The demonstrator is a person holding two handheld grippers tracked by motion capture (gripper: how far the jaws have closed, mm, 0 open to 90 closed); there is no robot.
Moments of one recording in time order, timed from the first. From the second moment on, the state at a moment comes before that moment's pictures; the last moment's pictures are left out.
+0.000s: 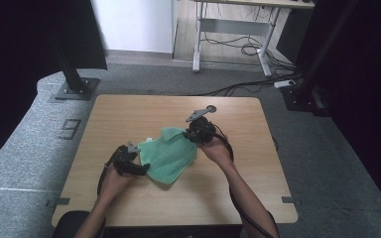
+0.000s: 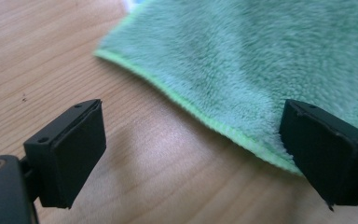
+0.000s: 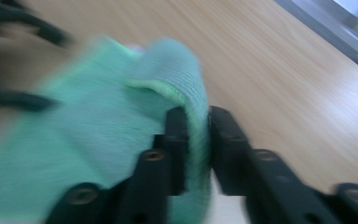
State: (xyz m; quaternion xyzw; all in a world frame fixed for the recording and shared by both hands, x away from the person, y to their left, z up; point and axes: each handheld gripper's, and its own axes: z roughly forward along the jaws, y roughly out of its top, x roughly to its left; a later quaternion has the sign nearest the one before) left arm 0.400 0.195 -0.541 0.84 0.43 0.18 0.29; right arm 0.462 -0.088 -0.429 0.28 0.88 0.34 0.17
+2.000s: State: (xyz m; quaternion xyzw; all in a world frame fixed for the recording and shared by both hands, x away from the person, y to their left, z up) left arm 0.396 0.198 -0.538 0.83 0.44 0.19 0.27; right arm 0.406 -0.134 -0.538 0.38 0.86 0.29 0.17
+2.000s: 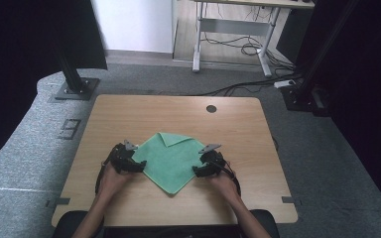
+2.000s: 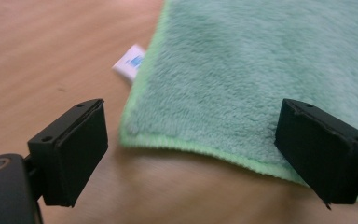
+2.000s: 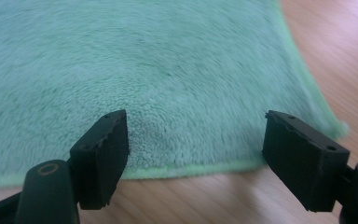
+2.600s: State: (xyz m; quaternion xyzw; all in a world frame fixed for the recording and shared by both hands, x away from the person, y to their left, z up) left arm 0.425 0.145 -0.513 0.87 0.35 0.16 0.32; right arm 0.395 -0.171 -0.539 0.41 0.84 0.32 0.15
